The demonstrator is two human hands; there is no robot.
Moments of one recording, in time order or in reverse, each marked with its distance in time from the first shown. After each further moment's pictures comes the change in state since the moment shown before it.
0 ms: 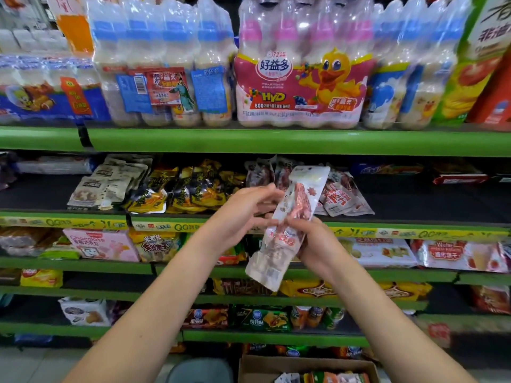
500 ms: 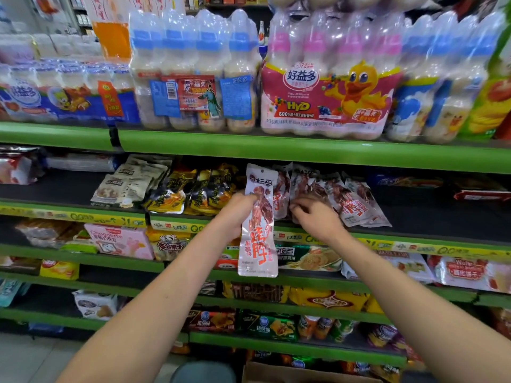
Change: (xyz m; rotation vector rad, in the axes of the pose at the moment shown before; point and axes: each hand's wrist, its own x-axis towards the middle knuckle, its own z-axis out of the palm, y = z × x) left_hand 0.023 -0.002 -0.034 0.129 0.338 -0.189; right_hand 0.079 -0.020 -0.011 -1.334 0.092 -0.378
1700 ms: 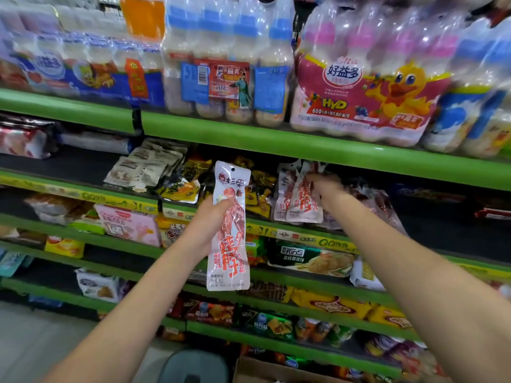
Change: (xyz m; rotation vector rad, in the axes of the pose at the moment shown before) left_hand -0.026 -0.042 -0.078 -0.219 0.105 0.026; right_hand 0.091 -0.025 0.006 0.817 0.114 0.576
